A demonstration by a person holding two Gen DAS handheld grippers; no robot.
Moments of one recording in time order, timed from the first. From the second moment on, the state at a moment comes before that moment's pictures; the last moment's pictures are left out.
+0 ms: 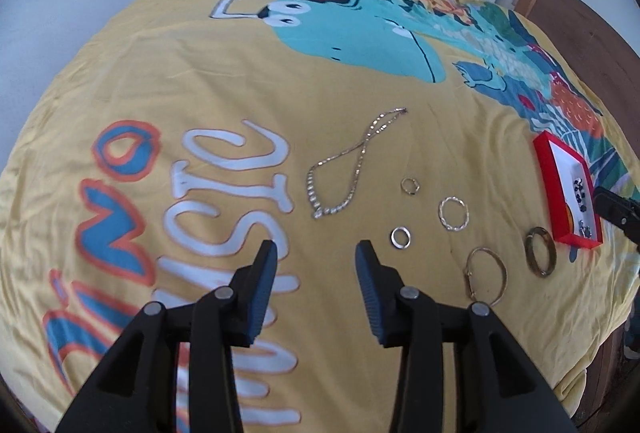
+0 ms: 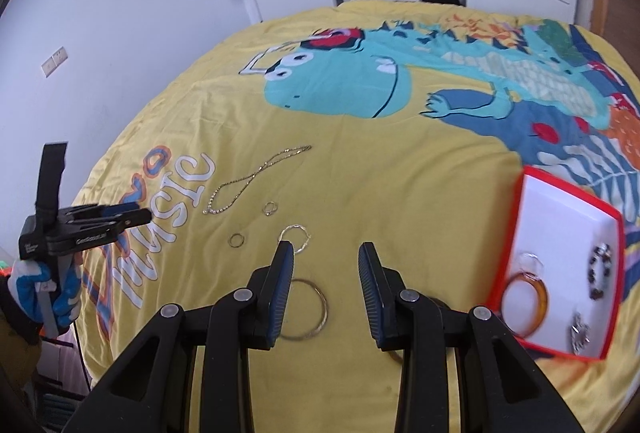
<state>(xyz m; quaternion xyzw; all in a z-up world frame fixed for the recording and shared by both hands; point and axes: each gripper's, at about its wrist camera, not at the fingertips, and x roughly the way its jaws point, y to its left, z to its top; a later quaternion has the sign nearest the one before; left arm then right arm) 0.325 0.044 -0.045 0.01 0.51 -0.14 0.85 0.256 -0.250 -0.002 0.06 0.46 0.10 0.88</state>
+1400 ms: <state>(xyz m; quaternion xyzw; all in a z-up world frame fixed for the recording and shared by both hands) 0.458 0.055 -0.133 -0.01 0.52 -0.14 0.84 0.382 -0.133 -0.134 -0.02 0.53 0.21 0.82</state>
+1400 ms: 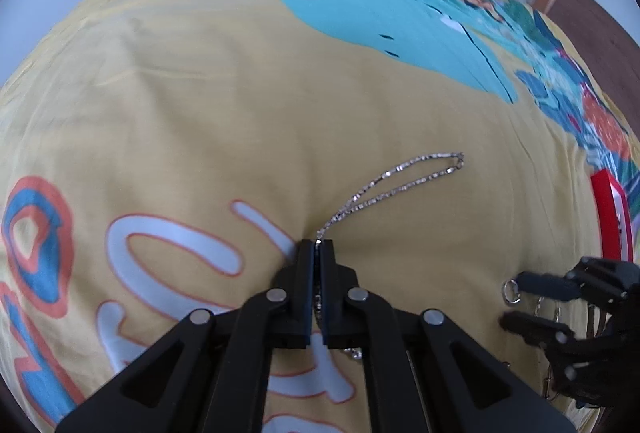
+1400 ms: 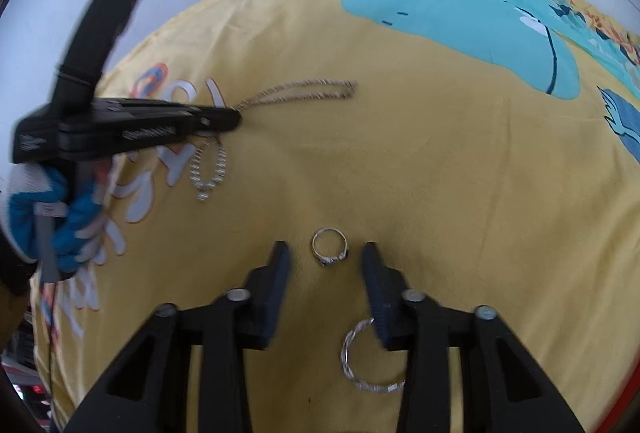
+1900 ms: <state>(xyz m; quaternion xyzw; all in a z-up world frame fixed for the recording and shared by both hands) 0.443 0.049 -0.097 0.00 0.51 -0.12 0.85 0.377 -0.138 -0.107 -0.03 0.50 0.19 0.84</state>
